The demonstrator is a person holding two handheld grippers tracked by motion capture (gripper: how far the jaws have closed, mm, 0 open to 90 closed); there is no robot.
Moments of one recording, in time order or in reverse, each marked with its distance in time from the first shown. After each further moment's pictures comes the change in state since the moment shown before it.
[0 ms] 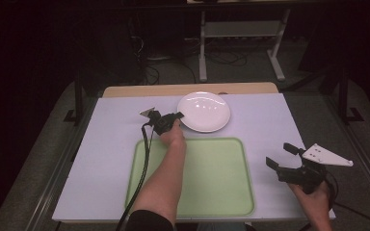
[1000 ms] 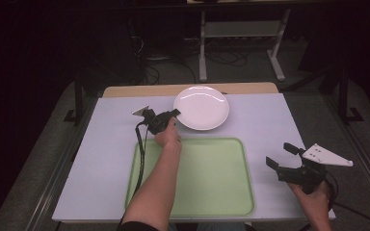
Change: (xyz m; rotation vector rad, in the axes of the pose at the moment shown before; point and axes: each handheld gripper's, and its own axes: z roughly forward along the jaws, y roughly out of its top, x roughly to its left) left arm -0.010 0.004 -0.028 -0.012 -0.072 0.009; right arm 0.000 0.000 0.000 -0.004 -0.005 0.005
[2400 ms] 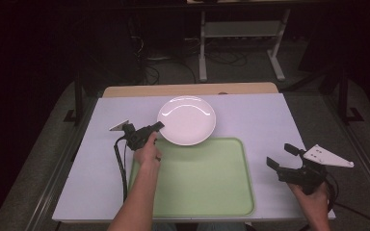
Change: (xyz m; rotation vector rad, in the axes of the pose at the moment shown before) left arm 0.030 0.004 -0.080 0.018 -0.047 0.025; right arm 0.000 -0.003 -0.001 -0.005 -0.007 0.027
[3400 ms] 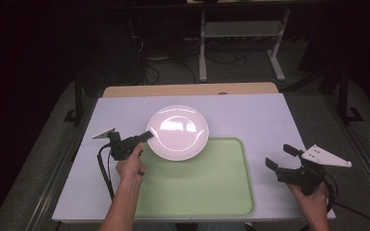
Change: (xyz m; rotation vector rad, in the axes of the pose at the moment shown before) left arm 0.000 -0.001 -0.054 0.071 -0.007 0.083; right arm 0.002 -0.001 0.002 0.019 -0.001 -0.002
